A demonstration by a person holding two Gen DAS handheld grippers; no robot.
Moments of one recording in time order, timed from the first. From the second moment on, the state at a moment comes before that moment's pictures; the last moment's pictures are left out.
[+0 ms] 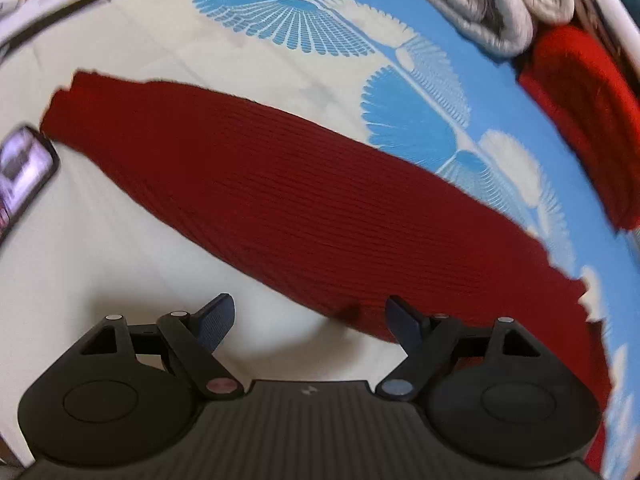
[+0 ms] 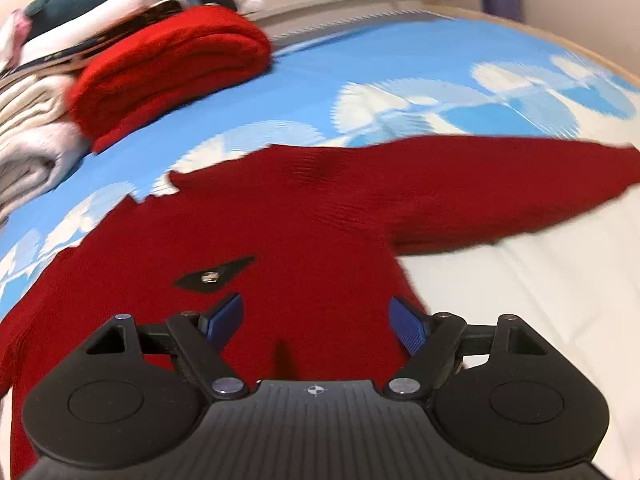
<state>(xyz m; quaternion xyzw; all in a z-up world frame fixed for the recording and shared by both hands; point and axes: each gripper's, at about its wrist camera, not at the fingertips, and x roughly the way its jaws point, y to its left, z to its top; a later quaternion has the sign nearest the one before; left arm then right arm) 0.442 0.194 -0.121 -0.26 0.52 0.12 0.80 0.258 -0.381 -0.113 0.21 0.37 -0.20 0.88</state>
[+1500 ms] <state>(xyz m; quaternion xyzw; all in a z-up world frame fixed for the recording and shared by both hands) 0.460 0.248 -0.148 -0.32 0.42 0.26 0.81 0.244 -0.401 -0.112 0.22 0.36 -0.25 0.87</state>
